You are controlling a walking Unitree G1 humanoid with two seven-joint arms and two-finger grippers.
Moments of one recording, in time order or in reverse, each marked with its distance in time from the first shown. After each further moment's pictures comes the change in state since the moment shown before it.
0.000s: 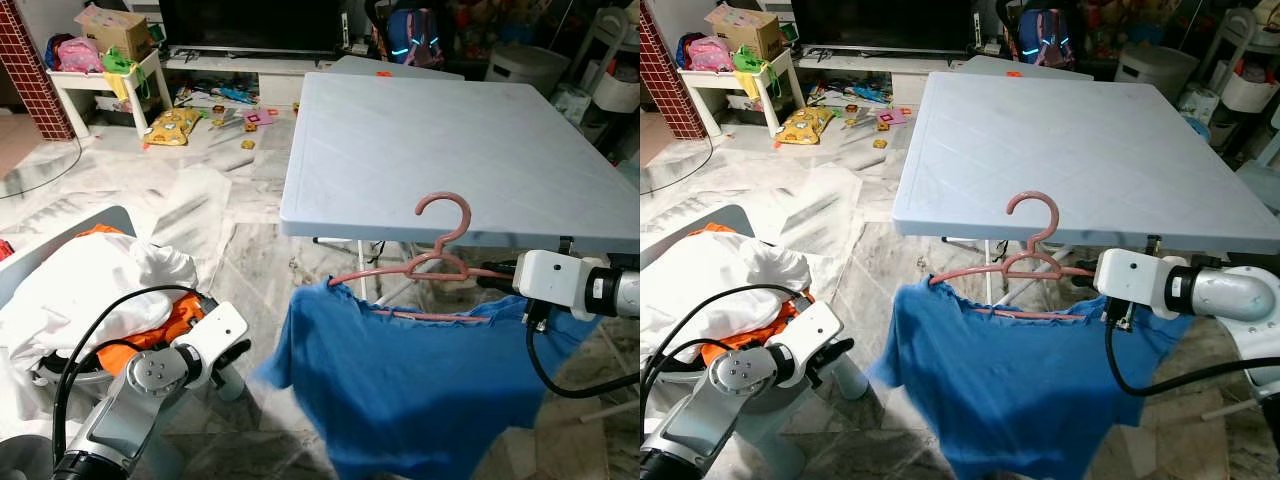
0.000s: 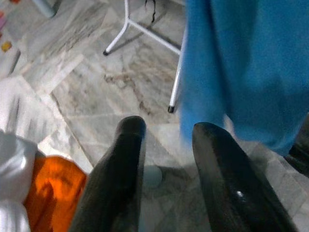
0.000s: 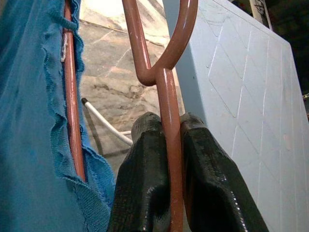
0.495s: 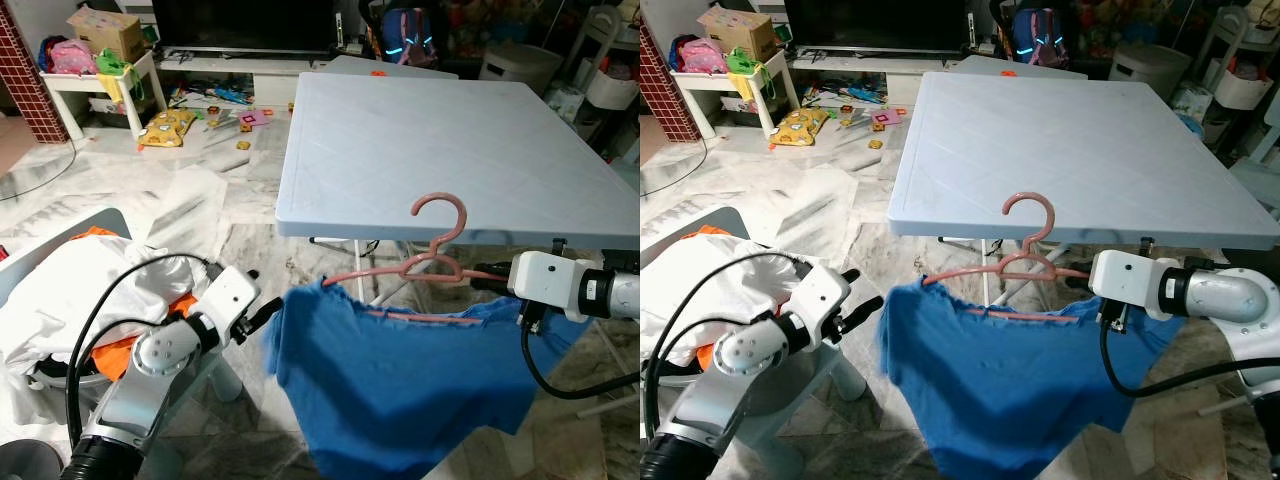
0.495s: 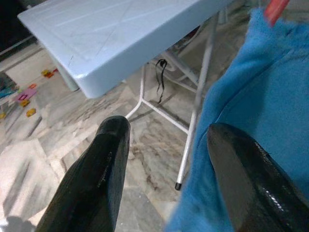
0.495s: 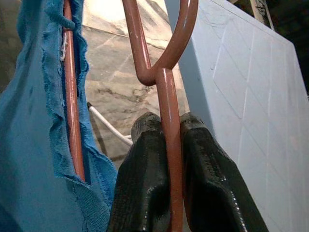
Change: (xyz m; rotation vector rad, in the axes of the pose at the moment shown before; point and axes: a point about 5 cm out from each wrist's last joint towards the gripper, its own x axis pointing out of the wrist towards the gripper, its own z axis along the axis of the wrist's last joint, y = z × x) left arm 0.005 0.011 0.037 -0.049 -0.308 0.103; right arm 0.004 0.003 0.002 0.020 -0.028 0.023
